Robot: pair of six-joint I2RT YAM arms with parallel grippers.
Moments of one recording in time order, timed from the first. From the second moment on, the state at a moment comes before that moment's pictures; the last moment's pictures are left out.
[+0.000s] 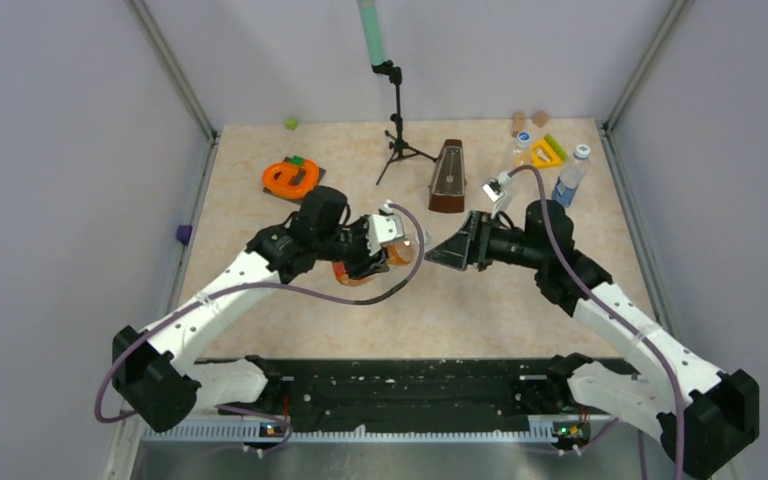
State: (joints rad) left arm -0.65 1.21 1.07 -0.57 0.54 0.52; right arm 0.53 0.97 0.75 -0.06 -0.62 0.74
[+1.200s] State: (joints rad) left arm -0.76 1.09 0.85 -0.29 0.31 0.70; right arm 0.49 1.04 0.59 0.28 -0.59 1.18
